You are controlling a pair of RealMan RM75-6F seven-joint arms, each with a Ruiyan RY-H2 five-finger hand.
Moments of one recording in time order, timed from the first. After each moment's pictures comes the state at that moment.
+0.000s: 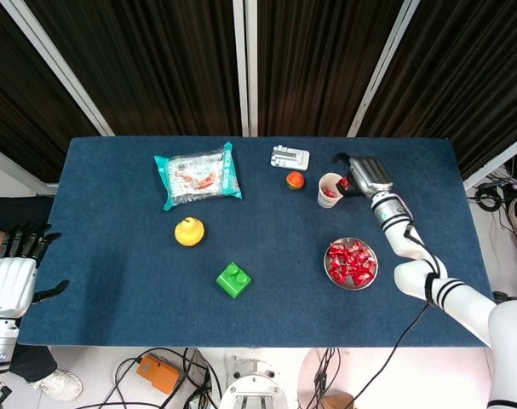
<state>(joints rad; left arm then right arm) -0.10 -1.14 -0.06 -1.62 1.49 1.50 0.11 0.89 -1.58 0.29 -0.90 -1.18 0.68 0.23</state>
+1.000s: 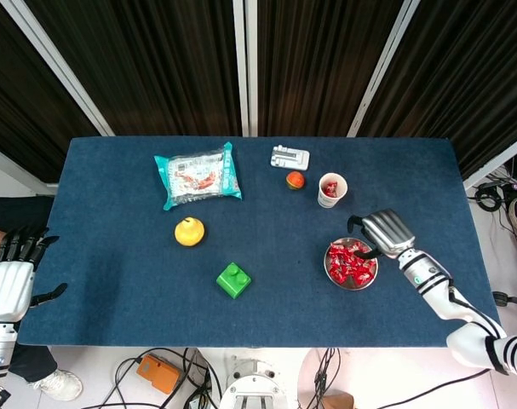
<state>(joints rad) -0.08 -1.15 -0.05 -1.59 1.51 1.52 0.09 0.65 -1.28 0.05 -1.40 -1.46 0.95 0.15</state>
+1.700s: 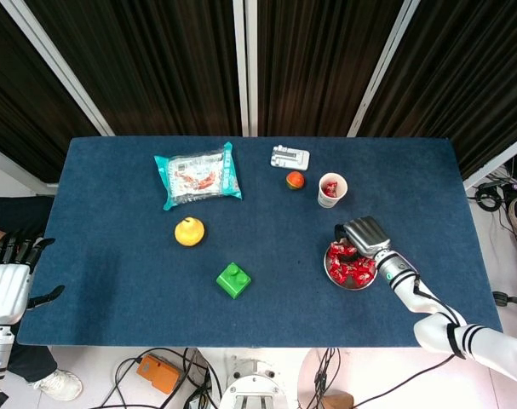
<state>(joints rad) -0.07 -1.16 -0.05 -1.57 1.50 1.53 0.07 0.70 -1.48 0.07 -1.22 -1.34 0.79 0.05</state>
